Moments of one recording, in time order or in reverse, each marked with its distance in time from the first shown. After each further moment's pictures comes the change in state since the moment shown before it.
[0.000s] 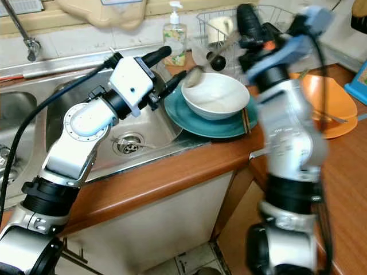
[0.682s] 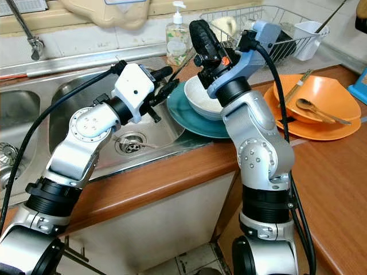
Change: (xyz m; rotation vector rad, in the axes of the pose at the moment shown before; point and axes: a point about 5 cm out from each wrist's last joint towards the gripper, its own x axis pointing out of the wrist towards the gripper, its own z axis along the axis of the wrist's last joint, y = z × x) left arm -0.002 -0.005 -0.020 -0.082 0.113 -0.027; right arm 0.001 0.033 -0.028 0.063 0.066 0.084
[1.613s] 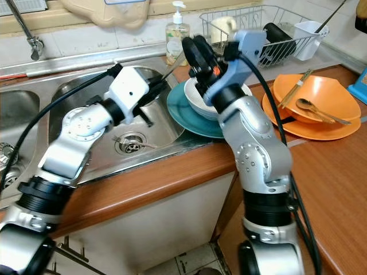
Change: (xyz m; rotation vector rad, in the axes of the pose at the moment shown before) left arm -0.013 0.015 -0.023 0.068 0.155 0.004; right arm -0.007 -0.008 -0.013 -0.140 0.116 -0.053
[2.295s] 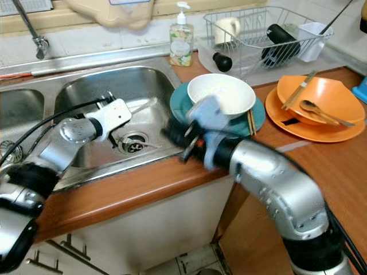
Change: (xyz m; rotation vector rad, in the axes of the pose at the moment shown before) left arm -0.015 0.011 -0.109 0.096 0.575 -0.125; right arm -0.068 0.028 -0.048 -0.218 0.580 0.389
